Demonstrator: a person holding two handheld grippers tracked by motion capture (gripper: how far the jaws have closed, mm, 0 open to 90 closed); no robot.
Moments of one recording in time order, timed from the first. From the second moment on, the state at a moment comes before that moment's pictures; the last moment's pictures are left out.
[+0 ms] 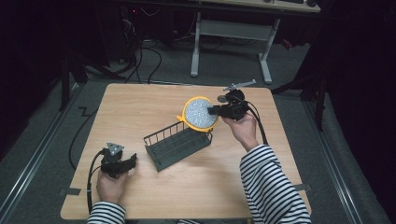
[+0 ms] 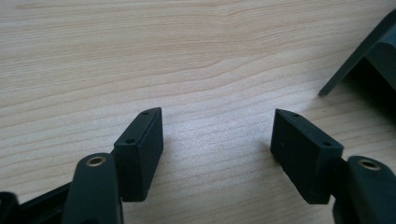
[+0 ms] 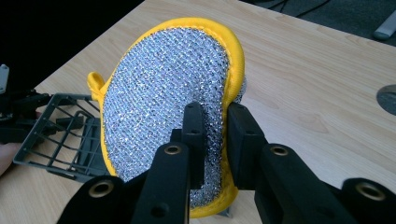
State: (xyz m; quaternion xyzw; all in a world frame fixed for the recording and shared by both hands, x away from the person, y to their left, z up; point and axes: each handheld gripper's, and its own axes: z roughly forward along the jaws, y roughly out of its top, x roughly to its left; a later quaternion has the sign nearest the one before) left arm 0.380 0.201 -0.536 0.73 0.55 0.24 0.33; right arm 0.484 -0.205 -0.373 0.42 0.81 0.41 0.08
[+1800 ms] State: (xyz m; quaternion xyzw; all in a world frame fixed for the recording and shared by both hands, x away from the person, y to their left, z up) left arm 0.380 0.200 -0.537 0.73 0.55 0.24 0.33; right arm 0.495 -0.172 -0.428 0.41 0.84 0.35 0.08
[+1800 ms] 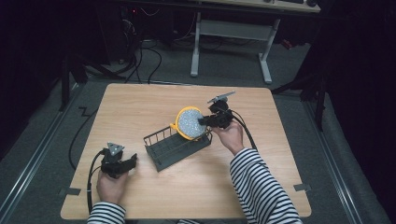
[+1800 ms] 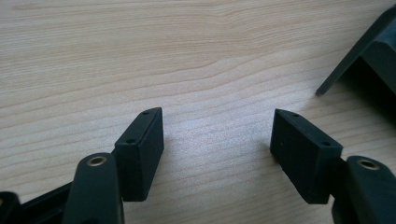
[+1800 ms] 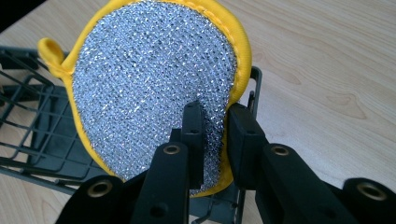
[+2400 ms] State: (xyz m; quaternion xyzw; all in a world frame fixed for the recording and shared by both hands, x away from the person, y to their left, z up) left arm 0.380 0.200 -0.537 0.73 0.55 0.24 0.33; right arm 0.490 -0.164 -0.426 0.39 0.86 0.32 0.09
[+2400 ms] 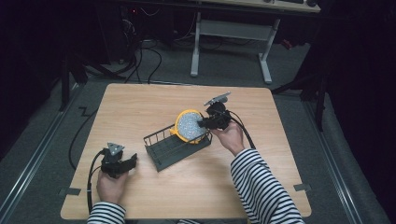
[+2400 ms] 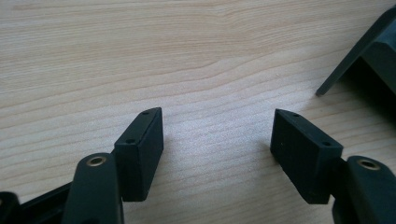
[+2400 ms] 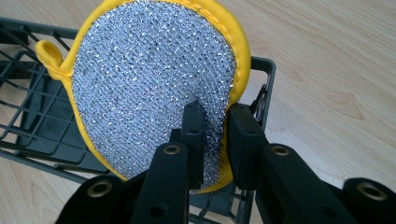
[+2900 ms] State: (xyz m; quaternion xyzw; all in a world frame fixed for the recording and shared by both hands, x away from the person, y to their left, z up) left arm 0.380 0.200 -0.537 0.73 0.55 0.24 0.33; right arm 0.490 -0.160 -0.430 0.38 0.87 0.31 0.08
